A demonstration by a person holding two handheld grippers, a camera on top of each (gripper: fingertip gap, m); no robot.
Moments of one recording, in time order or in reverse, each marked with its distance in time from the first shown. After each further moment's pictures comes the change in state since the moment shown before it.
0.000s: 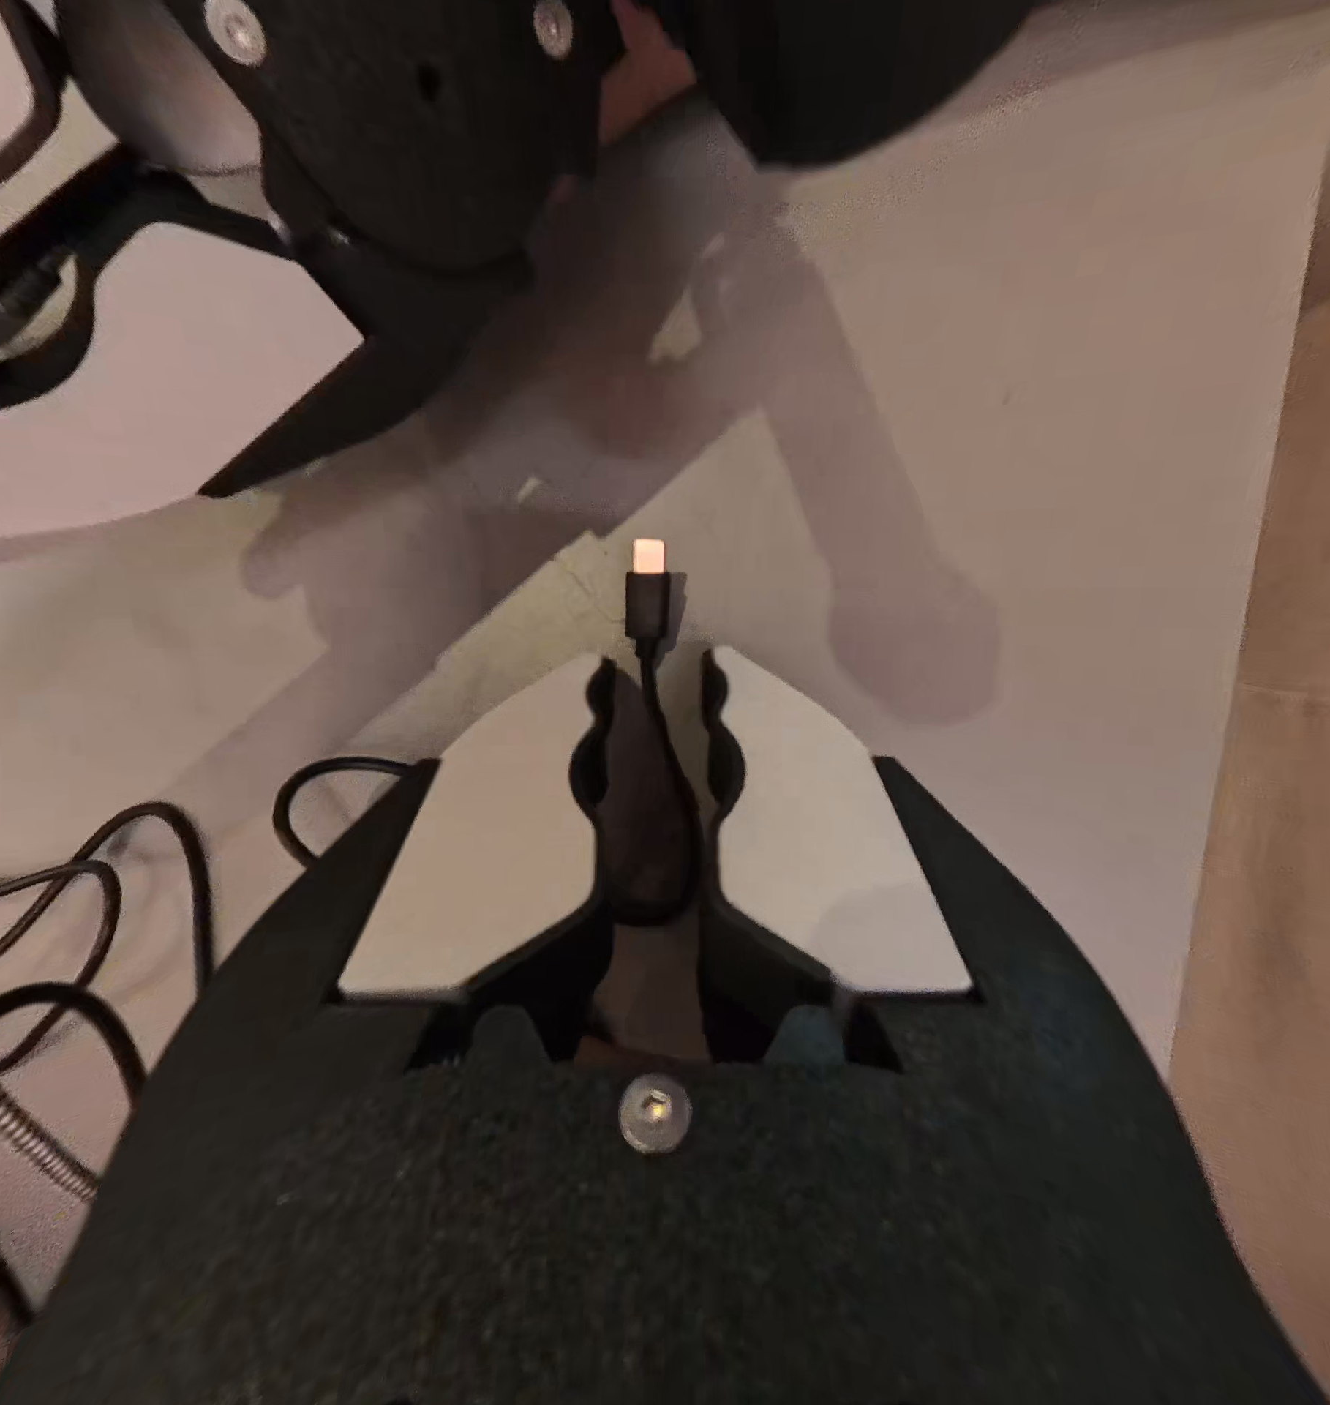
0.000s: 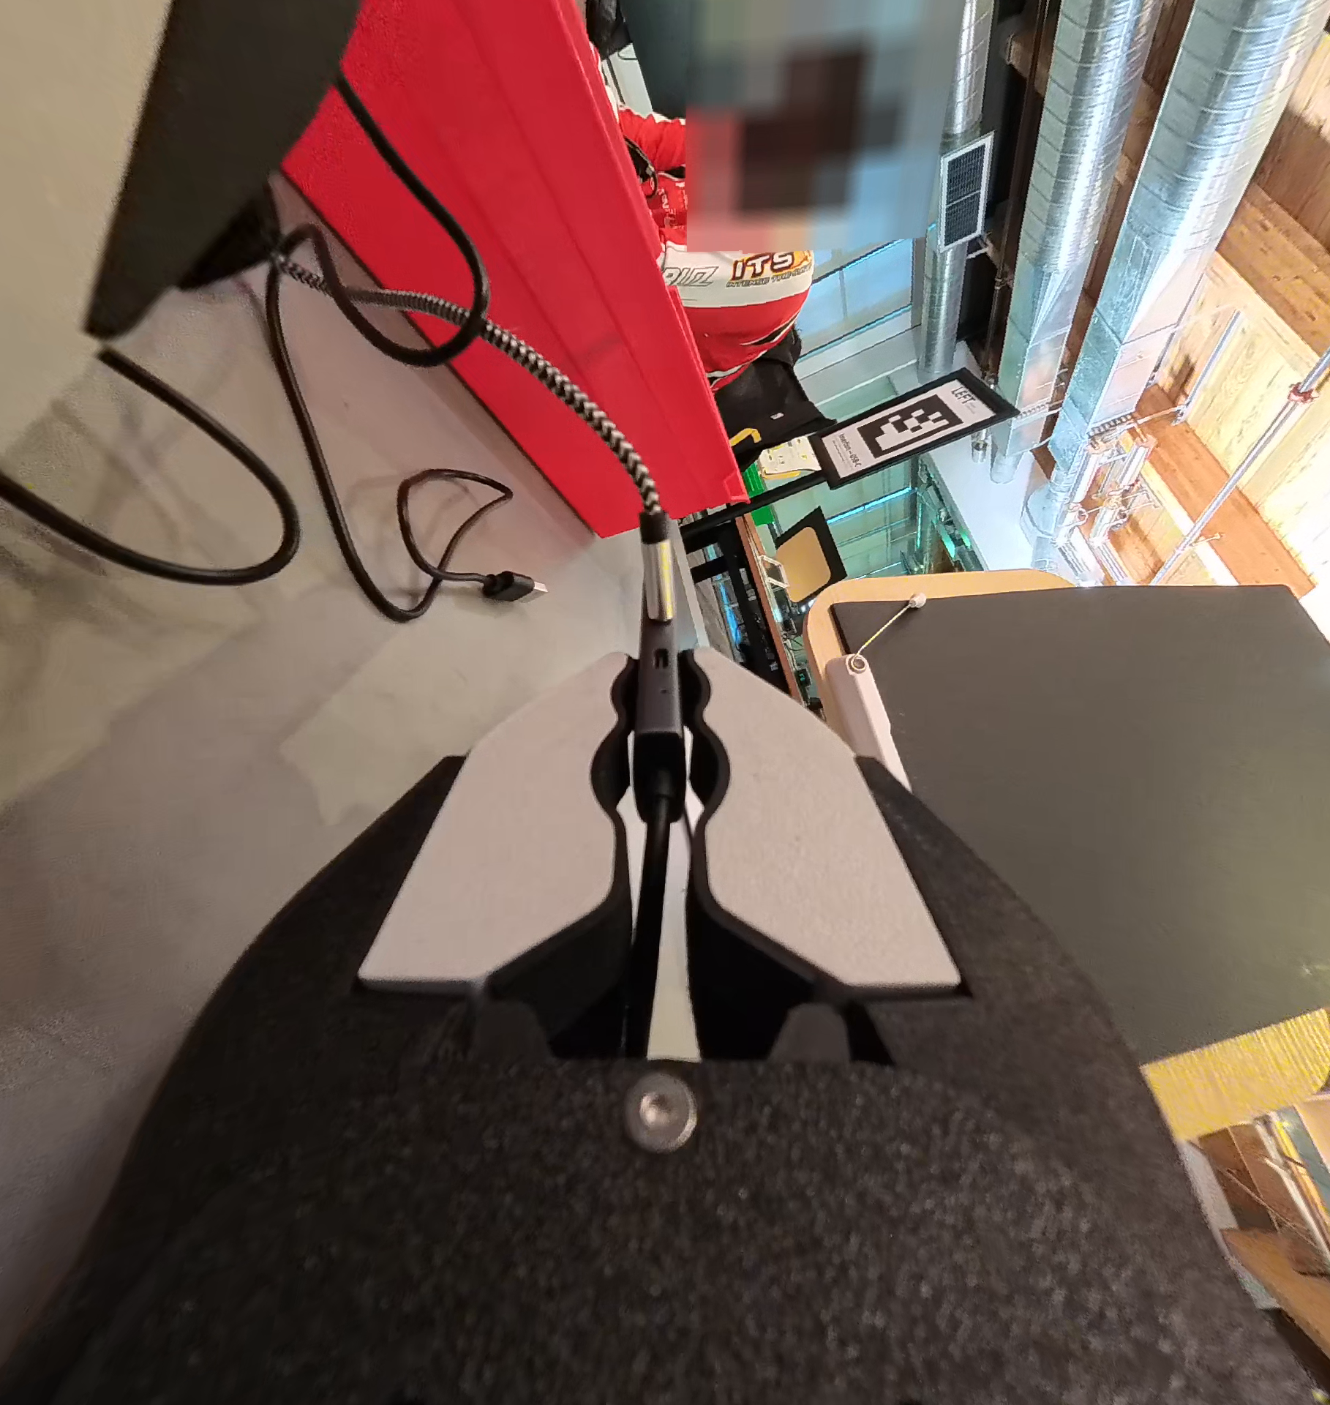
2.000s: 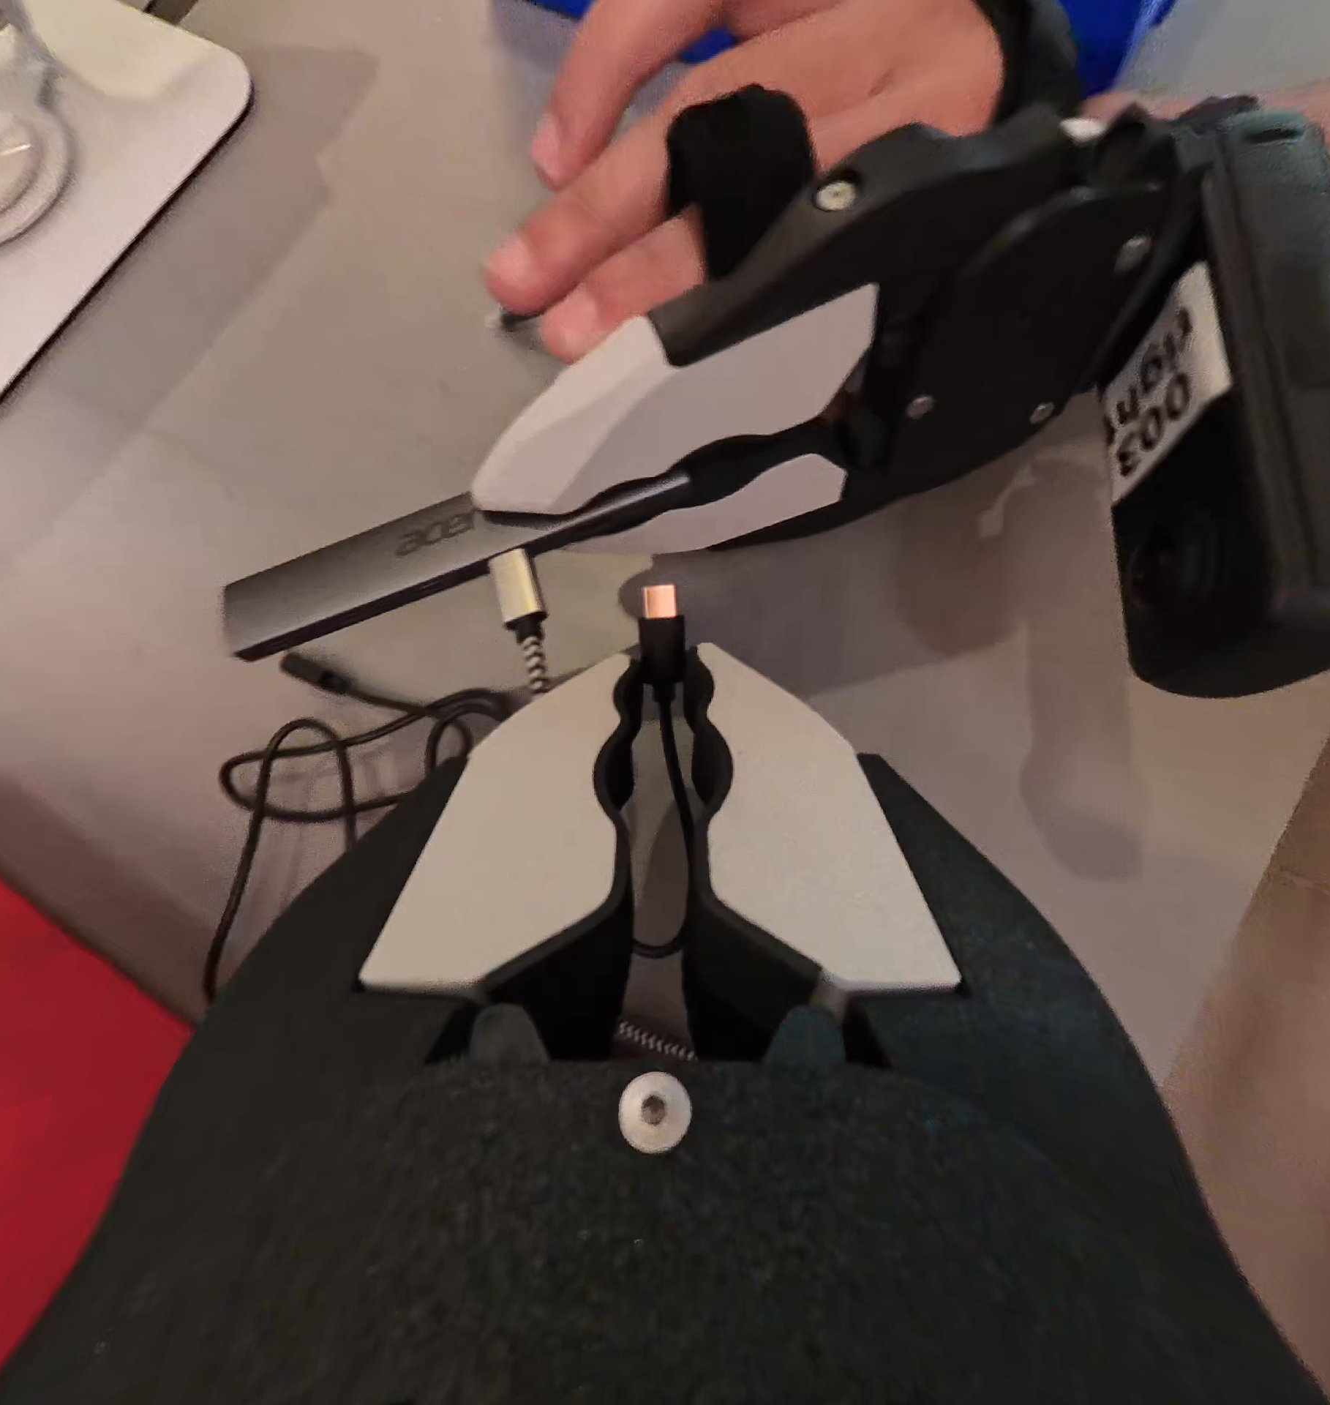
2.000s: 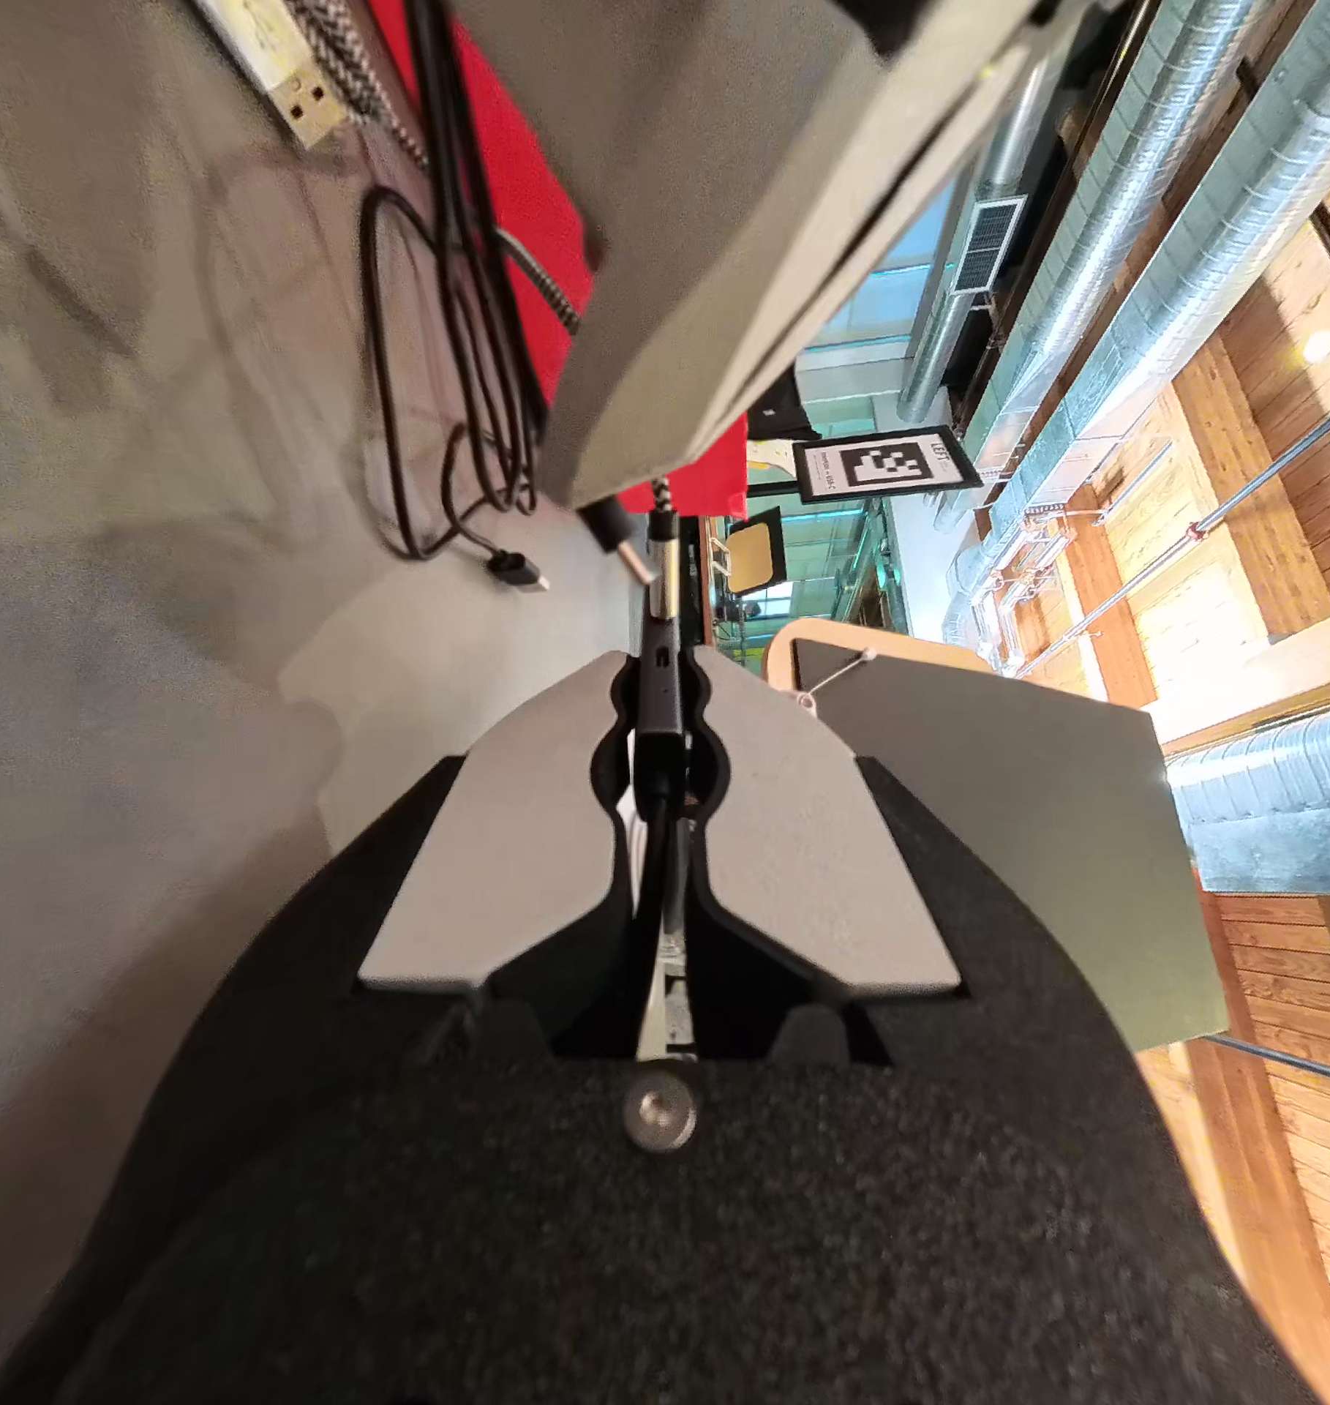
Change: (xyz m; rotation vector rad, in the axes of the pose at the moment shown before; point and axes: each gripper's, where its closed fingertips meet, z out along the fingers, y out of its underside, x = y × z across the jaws) left arm -0.075 -0.013 -0.058 0.050 -0.186 -0.269; right arm -0.008 -0.015 -0.001 -0.069 -0.004 -0.298
